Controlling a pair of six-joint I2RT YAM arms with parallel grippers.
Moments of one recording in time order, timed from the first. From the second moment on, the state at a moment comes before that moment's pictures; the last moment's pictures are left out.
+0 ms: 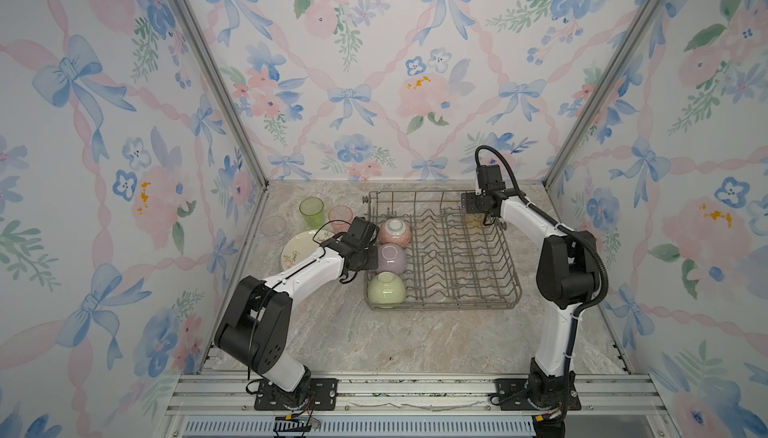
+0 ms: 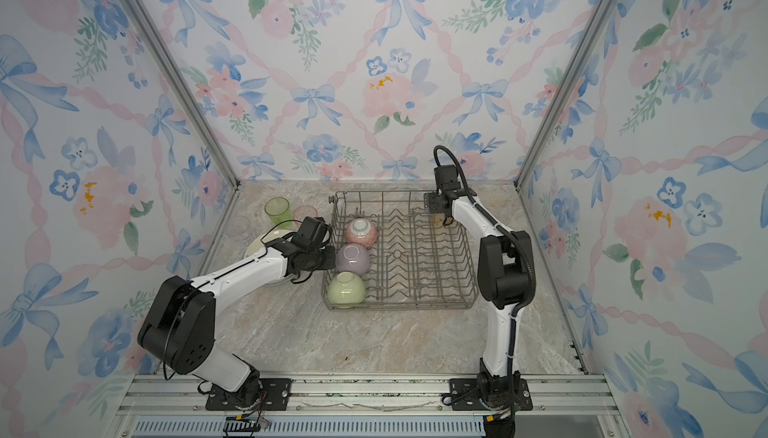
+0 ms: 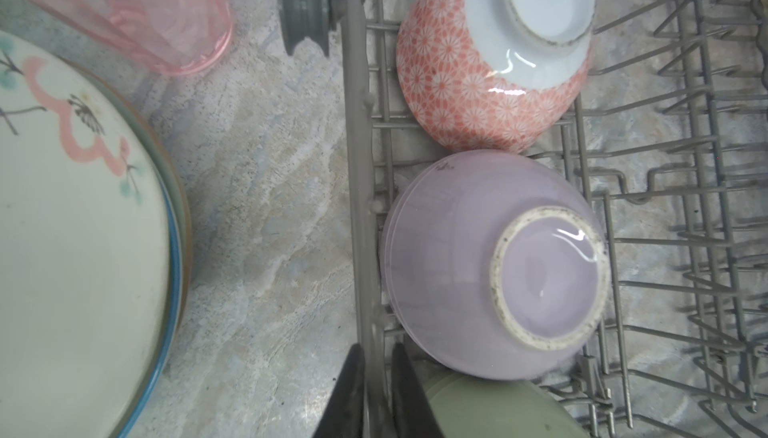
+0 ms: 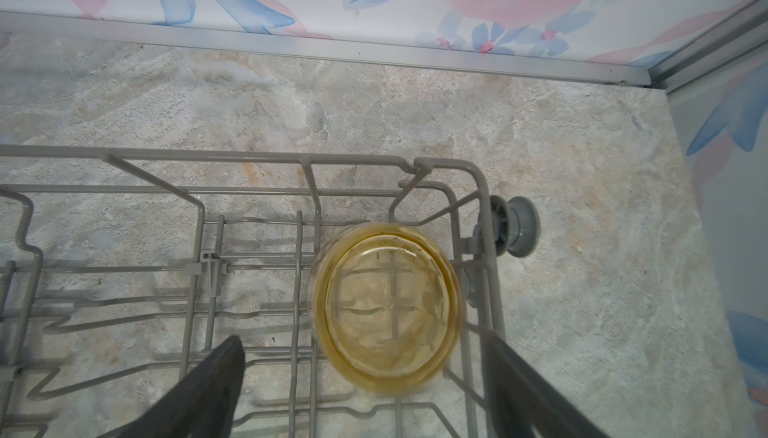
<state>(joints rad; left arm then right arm) -0.49 1.57 1.02 -0.47 -0.09 -0.43 0.21 2.06 1.70 -0.50 0.23 0.08</state>
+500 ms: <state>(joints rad) -0.50 1.57 1.02 -0.50 -0.12 -0.40 0.21 2.15 1.73 -0.51 0.23 0.07</state>
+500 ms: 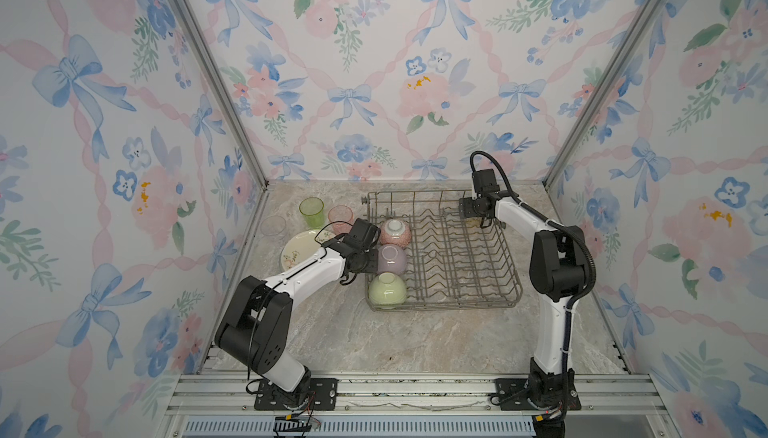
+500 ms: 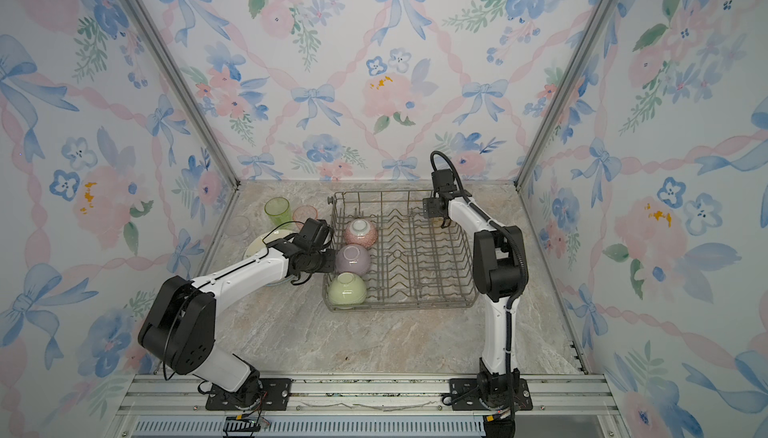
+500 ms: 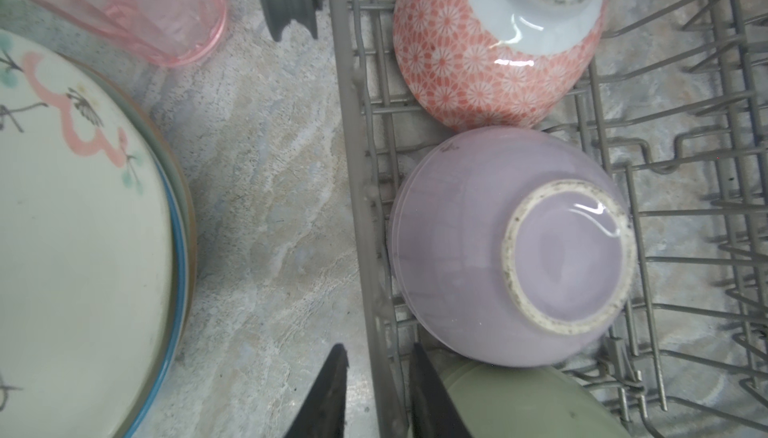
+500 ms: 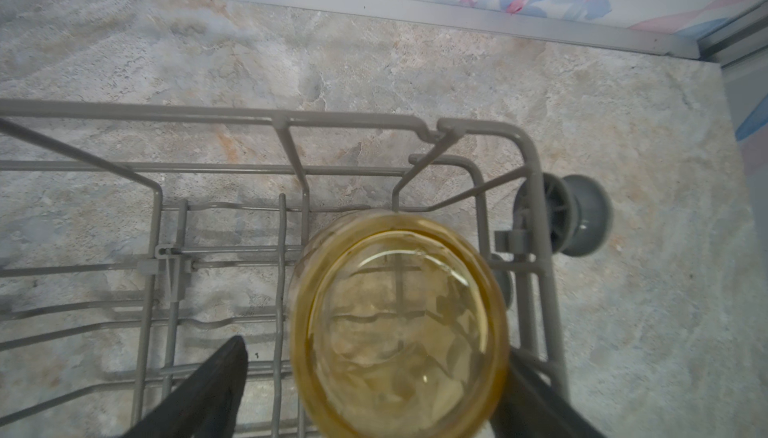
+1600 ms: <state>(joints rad) -0.46 1.50 1.02 -0.50 -0.16 -0.38 0.22 2.18 1.74 -0.38 0.20 0.15</state>
